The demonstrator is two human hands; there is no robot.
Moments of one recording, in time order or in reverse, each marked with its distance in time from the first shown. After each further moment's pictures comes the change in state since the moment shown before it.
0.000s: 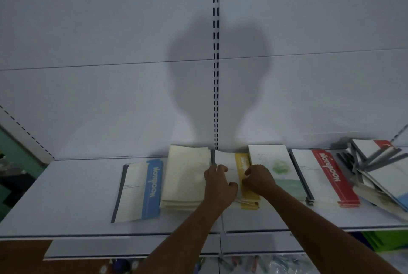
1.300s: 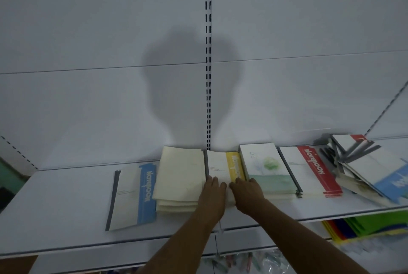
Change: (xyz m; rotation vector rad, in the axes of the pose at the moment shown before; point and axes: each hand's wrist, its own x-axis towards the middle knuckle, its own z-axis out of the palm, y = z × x) left_hand -0.011 -0.032 0.009 0.560 -0.272 0.263; right_hand -0.035 0.002 0.041 -0.704 0.034 -0.345
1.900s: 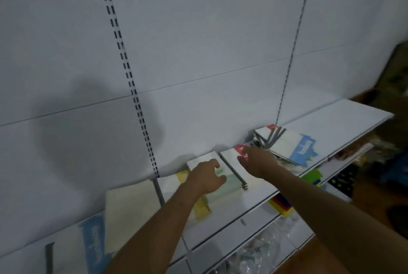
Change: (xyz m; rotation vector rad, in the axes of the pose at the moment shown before) left_hand 0.028 0.098 -0.113 -0.265 -0.147 0.328; right_hand -0.089 0.146 -0.065 0.356 0.232 0.620
